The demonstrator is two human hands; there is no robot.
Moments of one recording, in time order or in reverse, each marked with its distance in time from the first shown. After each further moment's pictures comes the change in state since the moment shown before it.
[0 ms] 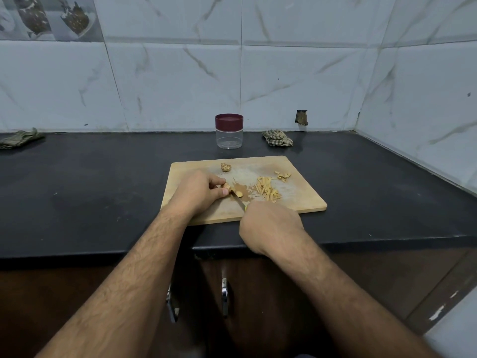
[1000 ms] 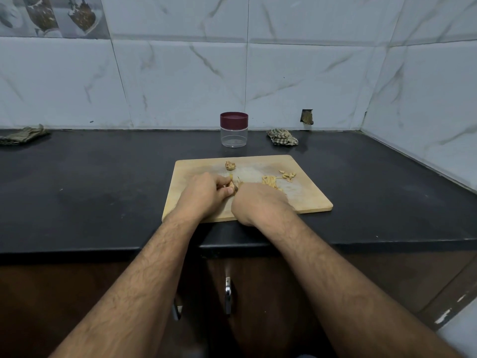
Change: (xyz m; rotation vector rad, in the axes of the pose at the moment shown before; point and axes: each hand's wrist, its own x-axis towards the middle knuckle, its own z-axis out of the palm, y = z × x) left_hand -0.001 -0.009 0.013 0.062 0.076 0.073; right_hand 0.029 -0.022 -0.012 0.021 0.010 -0.003
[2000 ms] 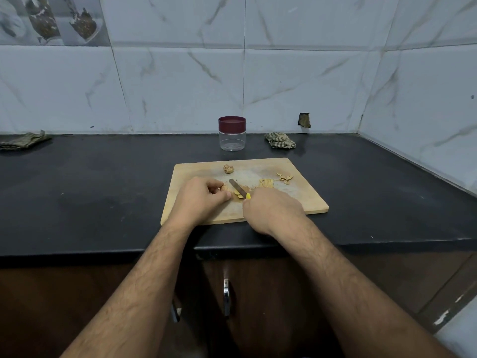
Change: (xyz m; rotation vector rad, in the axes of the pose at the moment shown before) left_hand -0.014 0.004 -0.003 -0.168 0.122 -0.094; right_hand -0.008 0.028 0.003 0.106 0.061 0.016
